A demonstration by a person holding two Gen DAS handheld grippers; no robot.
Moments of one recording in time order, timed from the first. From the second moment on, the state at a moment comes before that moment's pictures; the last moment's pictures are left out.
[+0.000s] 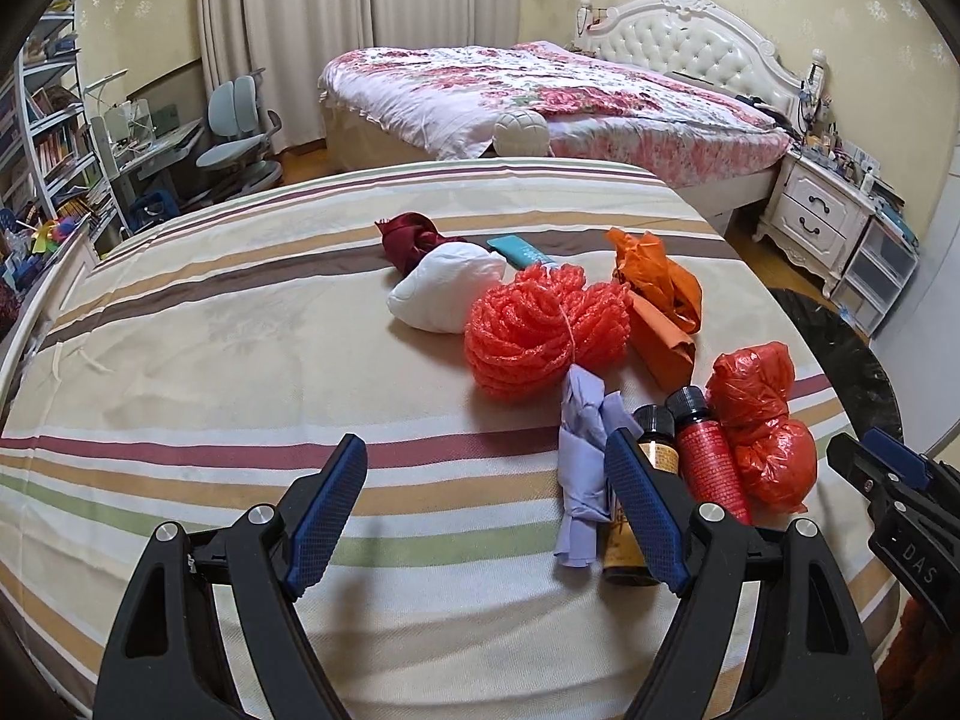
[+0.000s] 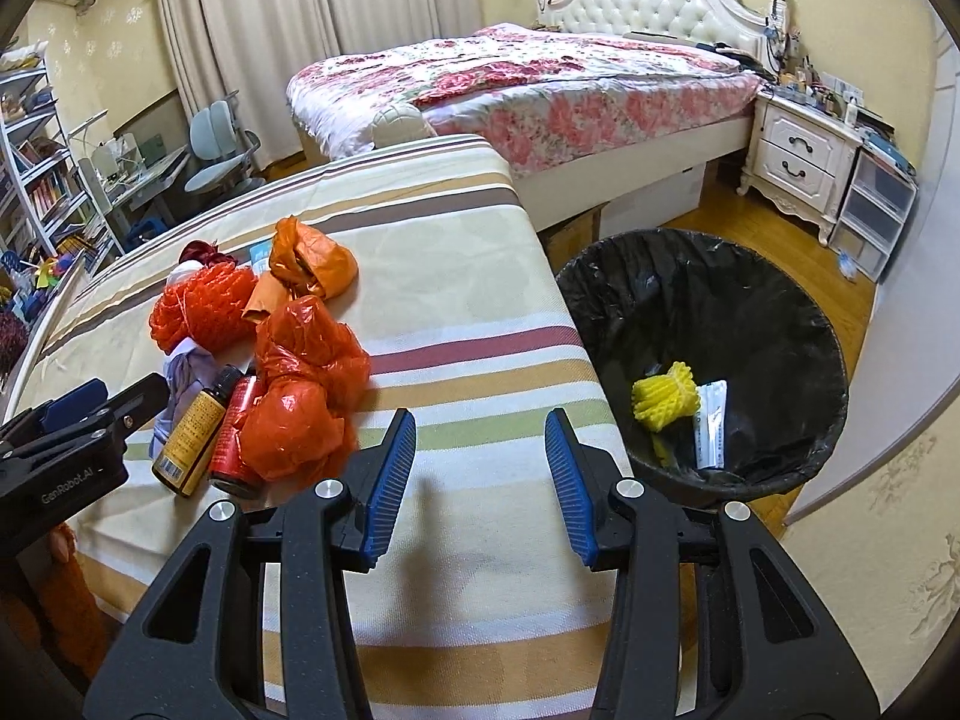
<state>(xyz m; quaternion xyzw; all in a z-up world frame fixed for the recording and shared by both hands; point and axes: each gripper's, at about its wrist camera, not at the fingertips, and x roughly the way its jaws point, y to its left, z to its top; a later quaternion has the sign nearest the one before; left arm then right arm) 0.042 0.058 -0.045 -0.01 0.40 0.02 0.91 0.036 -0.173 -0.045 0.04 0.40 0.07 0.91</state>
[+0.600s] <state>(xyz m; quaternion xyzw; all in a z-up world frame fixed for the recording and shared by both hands) 0.045 0.040 -0.044 0.00 0.41 -0.01 0.91 0.039 -0.178 -0.052 0.06 0.41 0.07 0.91</state>
